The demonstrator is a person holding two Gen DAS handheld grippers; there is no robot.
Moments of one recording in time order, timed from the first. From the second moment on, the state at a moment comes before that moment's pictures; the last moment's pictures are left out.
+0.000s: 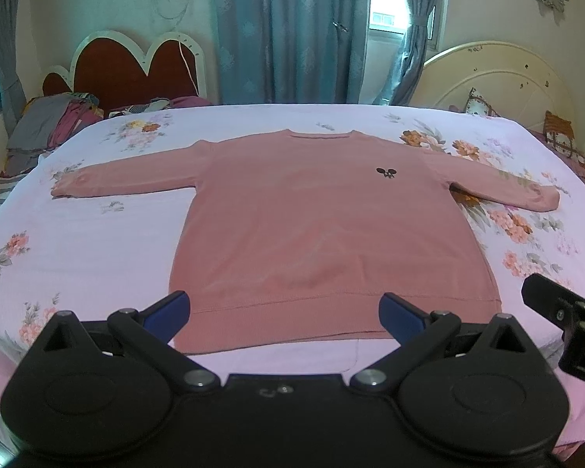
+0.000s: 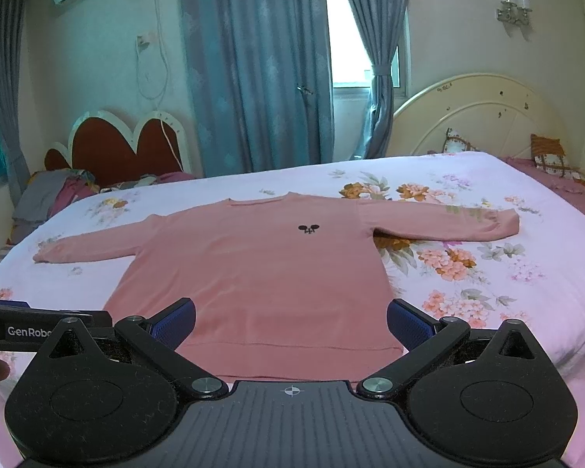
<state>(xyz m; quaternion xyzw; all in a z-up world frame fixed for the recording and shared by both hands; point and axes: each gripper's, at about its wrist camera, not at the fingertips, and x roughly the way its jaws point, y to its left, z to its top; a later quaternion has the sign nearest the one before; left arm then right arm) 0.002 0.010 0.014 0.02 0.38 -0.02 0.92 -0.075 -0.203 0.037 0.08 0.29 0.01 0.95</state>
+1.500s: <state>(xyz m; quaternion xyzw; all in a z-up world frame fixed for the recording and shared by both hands) 0.006 0.012 0.016 0.03 0.37 -0.01 0.93 -0.067 -0.204 0.031 0.07 0.30 -0.01 0.95</state>
